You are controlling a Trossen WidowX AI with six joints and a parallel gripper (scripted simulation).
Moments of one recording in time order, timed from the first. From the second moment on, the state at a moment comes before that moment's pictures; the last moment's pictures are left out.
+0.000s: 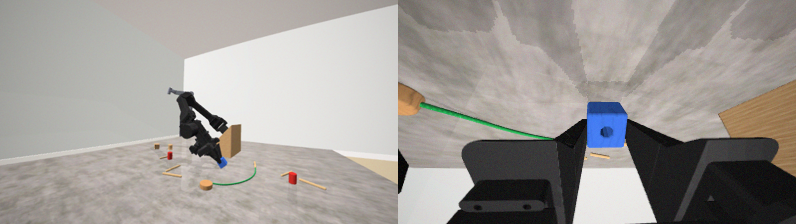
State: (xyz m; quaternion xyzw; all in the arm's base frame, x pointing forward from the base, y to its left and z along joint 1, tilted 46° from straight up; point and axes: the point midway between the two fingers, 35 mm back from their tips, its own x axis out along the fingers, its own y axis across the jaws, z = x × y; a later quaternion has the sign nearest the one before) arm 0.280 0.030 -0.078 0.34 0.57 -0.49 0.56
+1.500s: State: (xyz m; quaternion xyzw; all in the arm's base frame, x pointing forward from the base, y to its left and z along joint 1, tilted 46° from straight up) arm 0.295 0.031 -0.010 0.38 0.63 -0.45 0.51
